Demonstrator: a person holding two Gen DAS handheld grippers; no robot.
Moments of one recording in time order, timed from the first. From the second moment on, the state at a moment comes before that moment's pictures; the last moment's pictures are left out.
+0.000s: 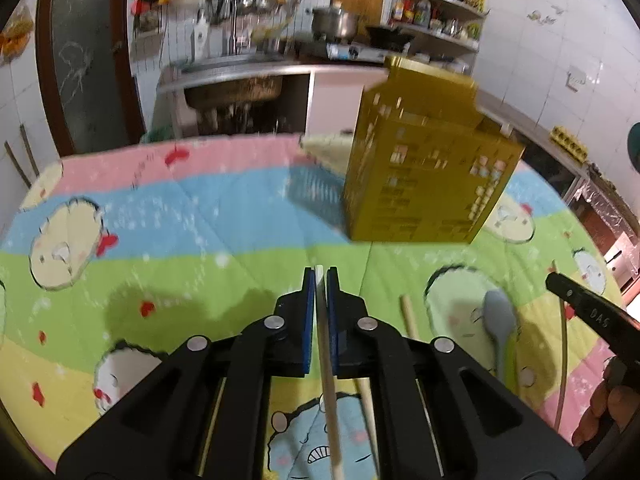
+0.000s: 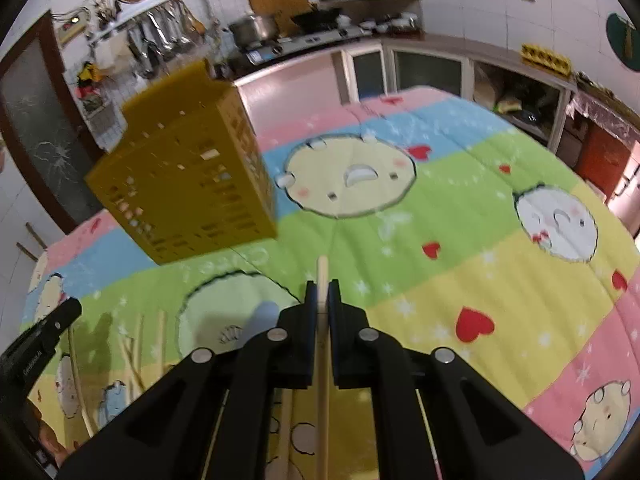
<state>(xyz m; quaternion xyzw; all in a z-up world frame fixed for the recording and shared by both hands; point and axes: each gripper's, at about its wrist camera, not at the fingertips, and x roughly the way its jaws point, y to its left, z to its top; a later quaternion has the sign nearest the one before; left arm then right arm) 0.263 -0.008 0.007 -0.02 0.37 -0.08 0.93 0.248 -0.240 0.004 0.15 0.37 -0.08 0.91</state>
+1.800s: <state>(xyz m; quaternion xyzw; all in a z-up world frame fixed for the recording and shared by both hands) 0.229 -0.012 0.120 -0.02 0.17 -0.11 0.98 0.204 -0.227 0.121 0.09 0.12 -0.03 0.99</state>
